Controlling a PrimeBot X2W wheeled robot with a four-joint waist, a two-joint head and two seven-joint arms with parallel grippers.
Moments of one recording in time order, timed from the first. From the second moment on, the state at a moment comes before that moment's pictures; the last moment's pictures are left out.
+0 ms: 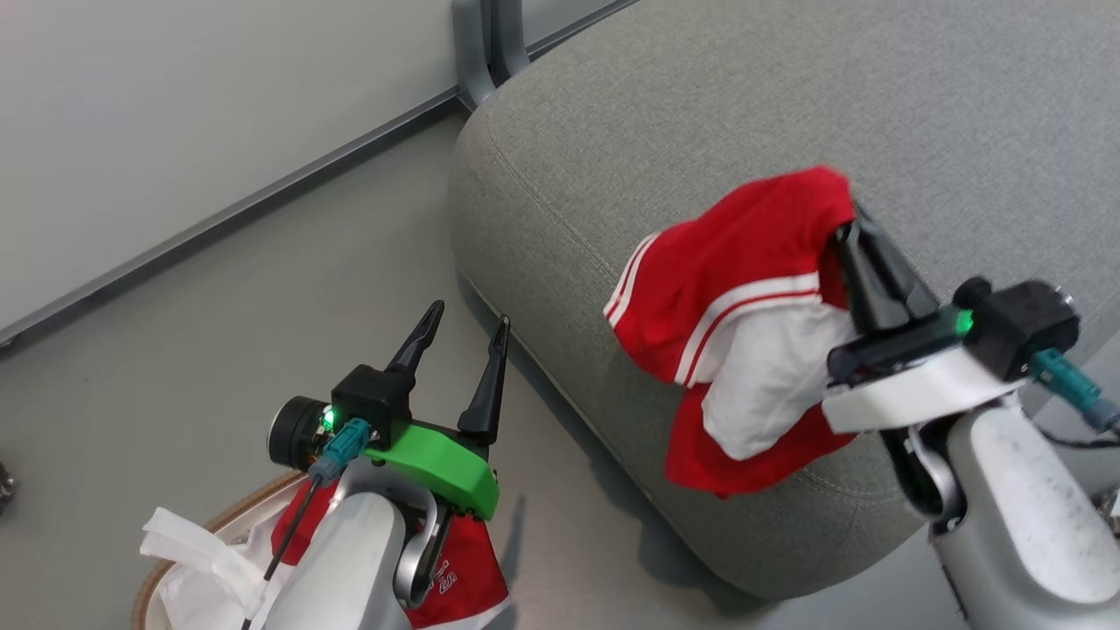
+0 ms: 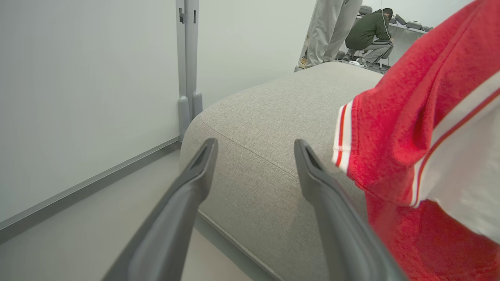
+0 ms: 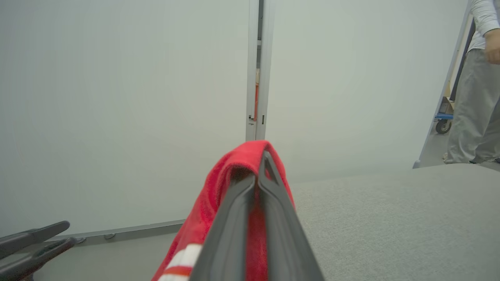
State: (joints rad) left arm -0.37 0.05 -0.41 0.45 -0.31 -0.12 -0.26; right arm -0.34 -0.16 0.19 0.05 0.27 0.13 -0.26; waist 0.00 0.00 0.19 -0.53
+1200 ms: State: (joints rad) left arm -0.53 0.09 -0.47 0.44 -0.27 -0.13 -0.26; right arm -0.80 -0.25 -0.16 0.76 0.01 0.13 -0.26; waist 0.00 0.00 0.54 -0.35
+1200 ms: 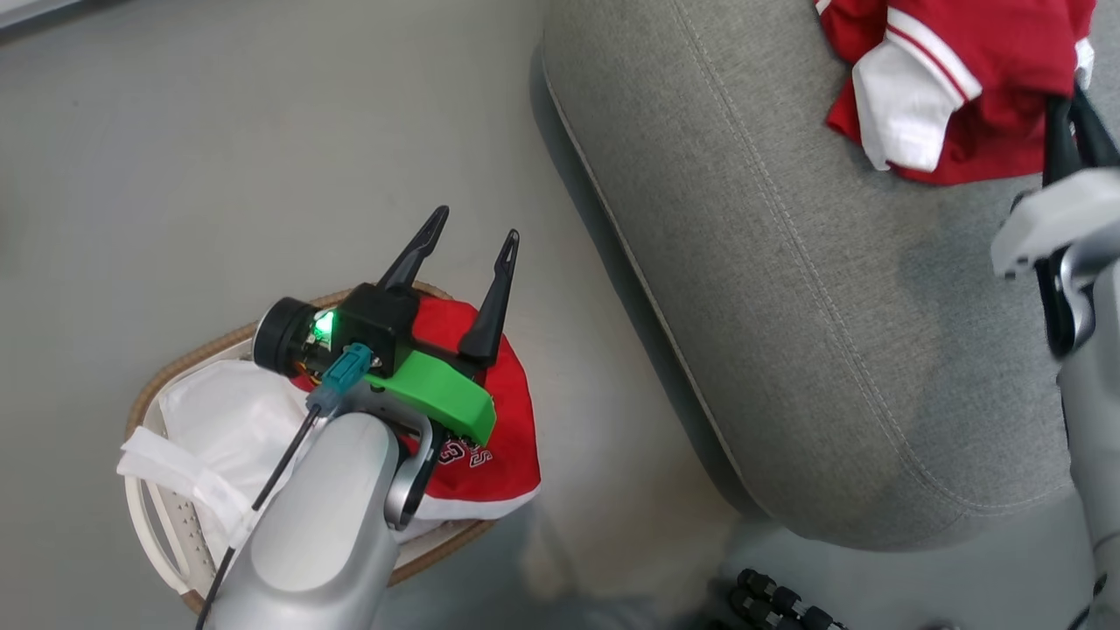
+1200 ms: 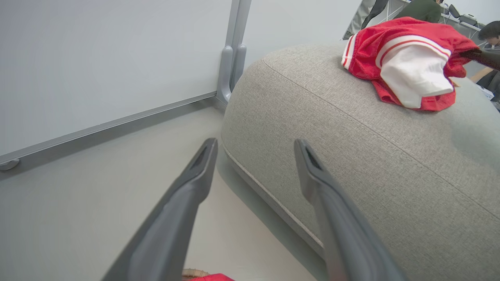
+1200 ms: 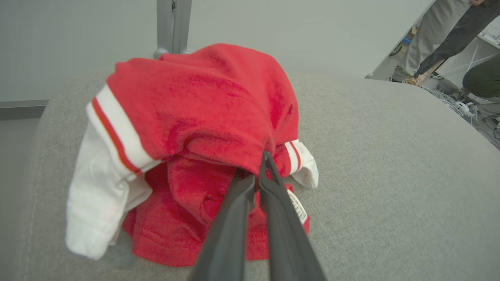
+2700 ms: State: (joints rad) left arm -0.14 0.05 -0.06 0.47 -0.26 -0.06 -0.26; right arm -0.30 -0.05 0.01 0.42 0.13 0.13 -0.26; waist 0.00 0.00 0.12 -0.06
